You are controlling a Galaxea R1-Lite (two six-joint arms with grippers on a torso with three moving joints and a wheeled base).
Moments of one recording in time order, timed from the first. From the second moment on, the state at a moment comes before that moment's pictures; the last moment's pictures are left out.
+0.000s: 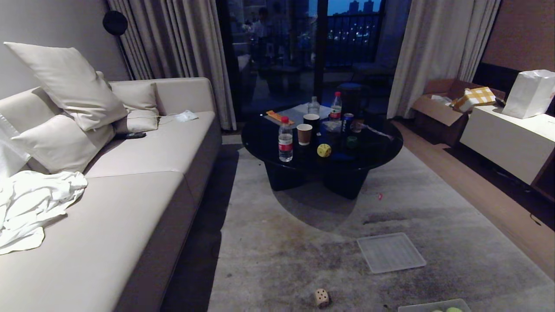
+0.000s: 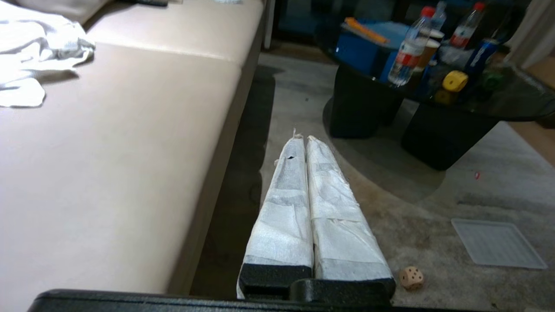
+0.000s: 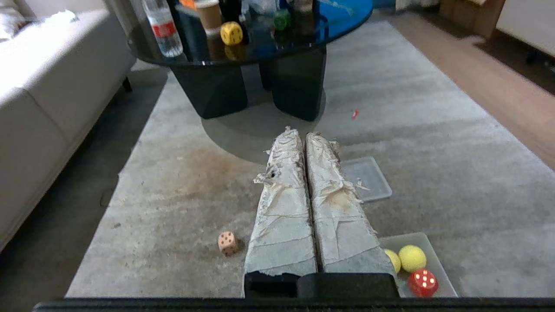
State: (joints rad) left arm 0.00 0.00 0.00 -0.01 0.07 -0.15; right arm 0.00 0.00 0.00 0.00 -0.02 0.07
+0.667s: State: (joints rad) left arm 0.00 0.00 0.00 -0.01 0.07 -0.15; right arm 0.00 0.00 0.00 0.00 -0.02 0.07
